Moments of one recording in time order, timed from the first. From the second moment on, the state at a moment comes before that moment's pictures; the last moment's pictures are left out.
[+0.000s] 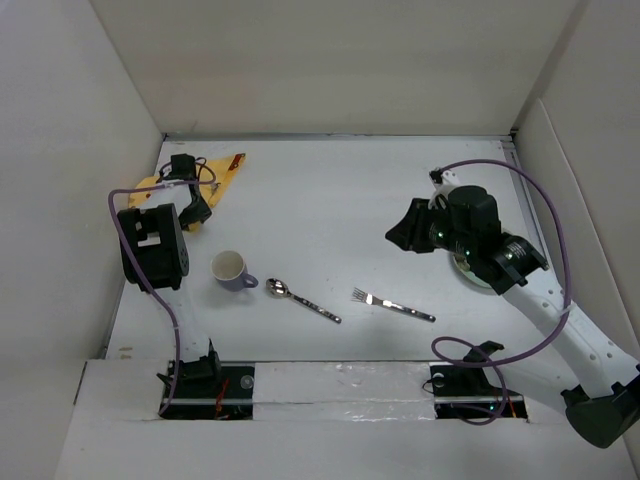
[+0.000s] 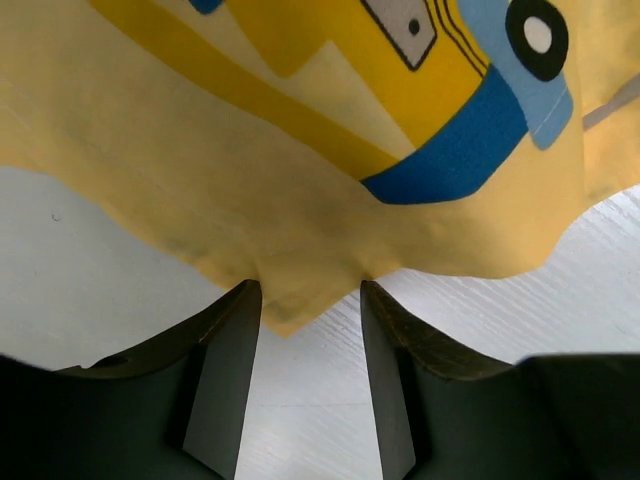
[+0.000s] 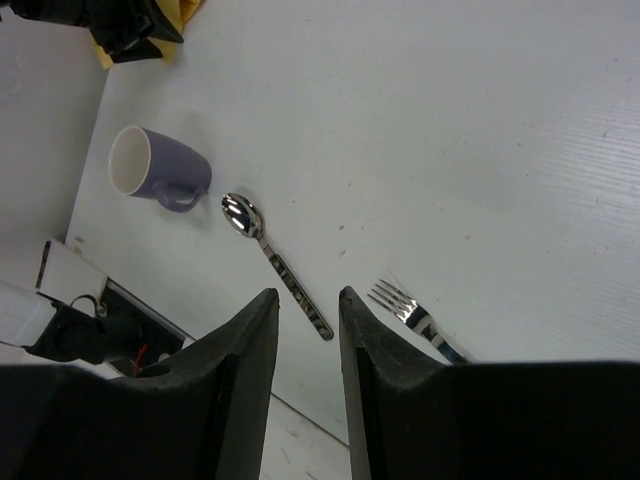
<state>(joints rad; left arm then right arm) 0.14 2.00 1.40 -0.54 -0.27 -0.40 0.54 0.99 1.07 -0.56 -0.16 0.54</state>
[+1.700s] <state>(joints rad) 0.17 1.69 1.41 0.23 0.66 -0.96 0.47 1.22 1.15 -0.43 -0.05 0.59</state>
